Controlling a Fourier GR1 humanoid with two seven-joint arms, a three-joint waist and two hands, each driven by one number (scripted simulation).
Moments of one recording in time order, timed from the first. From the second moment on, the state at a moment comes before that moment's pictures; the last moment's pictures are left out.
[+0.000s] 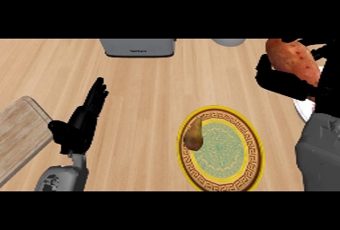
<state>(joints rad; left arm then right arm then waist) -0.14 0.06 -0.04 -1.55 -0.05 0.06 0.09 -0.59 -0.18 0.03 -1.90 0.93 -0.06 0.85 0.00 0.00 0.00</state>
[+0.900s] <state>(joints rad) -0.15 0.05 -0.04 -1.55 -0.06 0.06 0.09 -0.62 -0.47 -0.22 -1.44 0.93 -0.03 0.64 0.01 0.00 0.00</state>
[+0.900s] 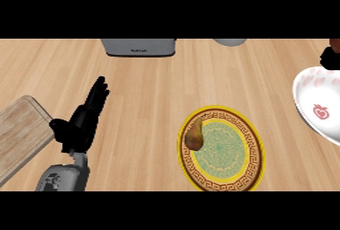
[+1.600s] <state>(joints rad) -0.15 0.04 -0.05 -1.56 -0.07 0.06 0.11 -0.56 -0.57 -0.39 -0.93 0.86 -0.26 0.26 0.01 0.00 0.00</state>
